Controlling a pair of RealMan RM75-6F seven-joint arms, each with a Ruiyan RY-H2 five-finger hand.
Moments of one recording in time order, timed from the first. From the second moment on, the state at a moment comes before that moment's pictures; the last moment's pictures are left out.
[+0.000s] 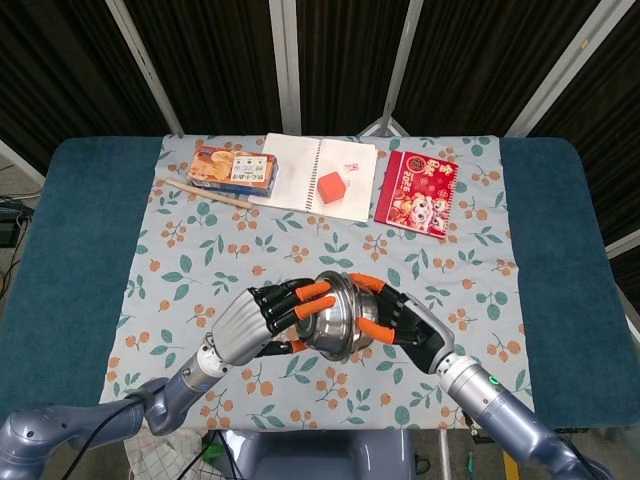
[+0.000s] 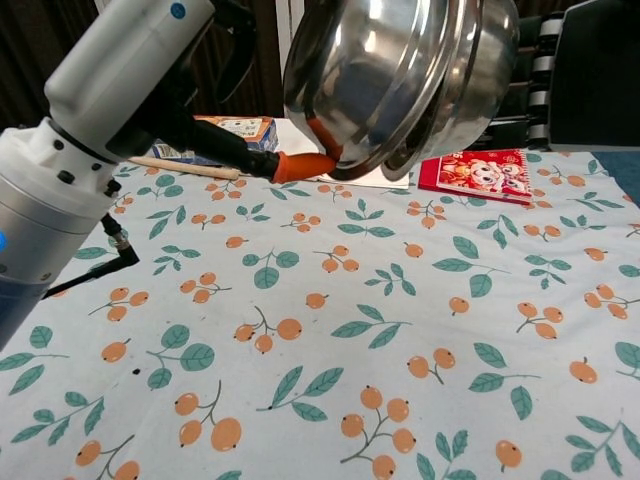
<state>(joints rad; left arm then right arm) -0.79 -1.90 -0.10 -1.07 1.91 1.75 -0.10 0.47 -0.96 0.48 -2.35 -0.92 0.64 1.11</state>
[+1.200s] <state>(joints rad) -0.76 -1.82 -0.10 -1.17 1.93 1.77 -0.05 0.44 -0.99 0.46 -2.27 -0.89 0.72 1.05</state>
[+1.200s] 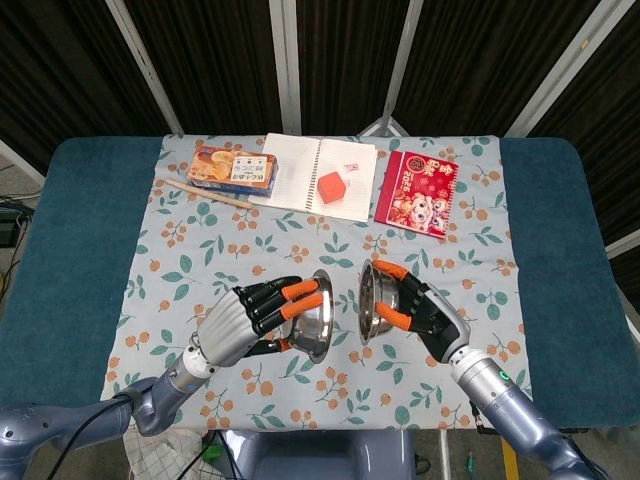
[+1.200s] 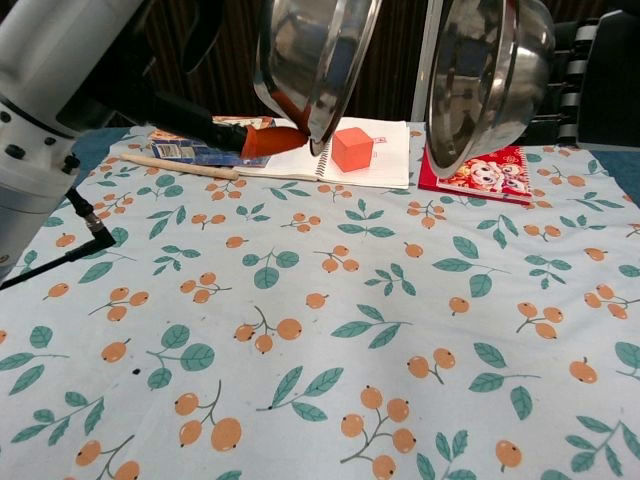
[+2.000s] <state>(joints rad) -0.68 -1.58 0.01 -1.38 1.69 1.34 0.17 0.44 -1.26 0.17 -1.65 -1.12 1.01 0.20</state>
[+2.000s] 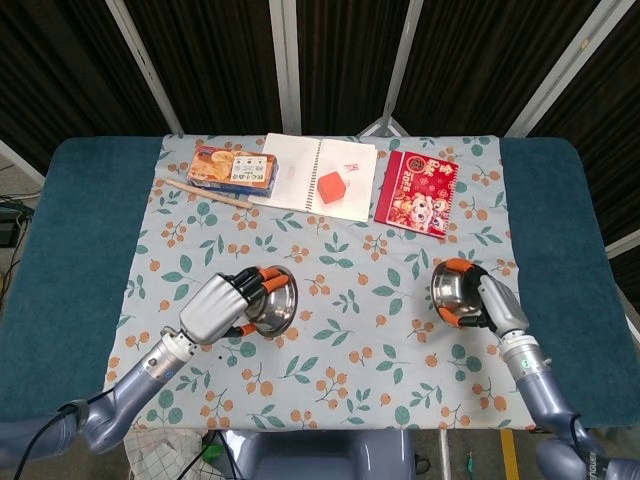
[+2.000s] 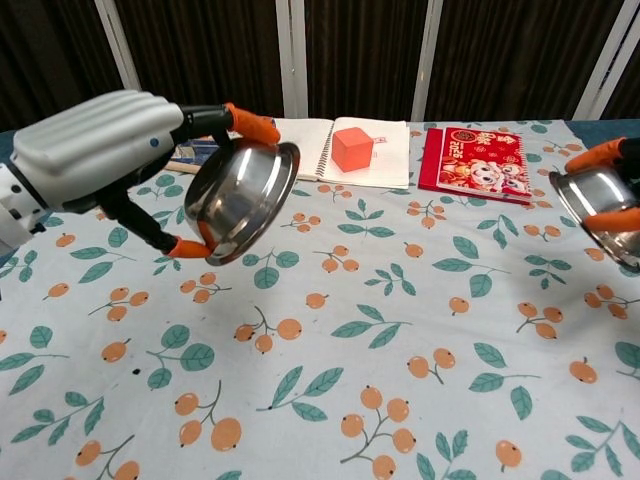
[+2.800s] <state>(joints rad) -0.67 -1.64 0.05 -1.36 1.58 1.11 0.35 0.38 -1.49 -0.06 -1.36 -1.41 1.18 -0.14</state>
